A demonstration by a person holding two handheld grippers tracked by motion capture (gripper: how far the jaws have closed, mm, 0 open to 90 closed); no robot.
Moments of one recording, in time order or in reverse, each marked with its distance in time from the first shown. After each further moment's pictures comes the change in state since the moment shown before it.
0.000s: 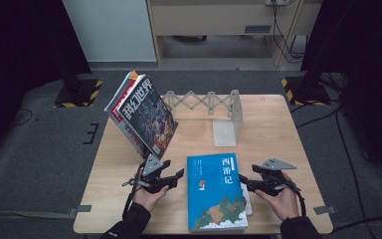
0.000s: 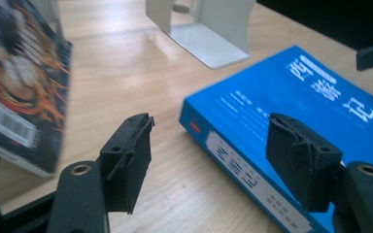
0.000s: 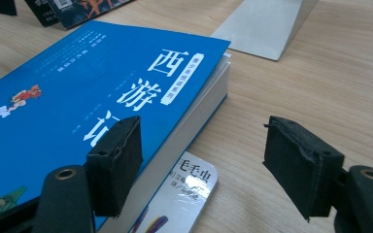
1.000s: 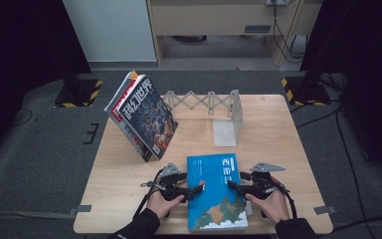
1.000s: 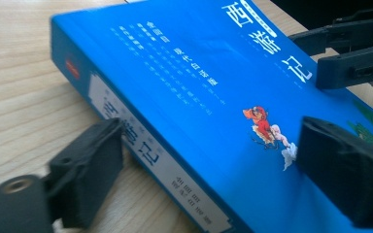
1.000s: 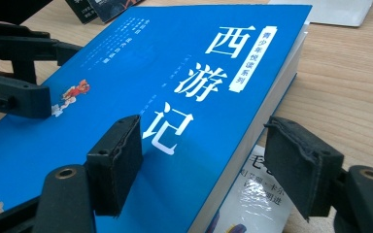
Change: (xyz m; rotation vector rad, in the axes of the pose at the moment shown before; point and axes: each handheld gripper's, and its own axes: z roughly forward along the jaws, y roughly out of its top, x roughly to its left) left arm -0.022 -0.021 0.040 0.115 -0.230 -0.125; right arm 0.020 -0.008 0.019 0.047 0.131 0.098
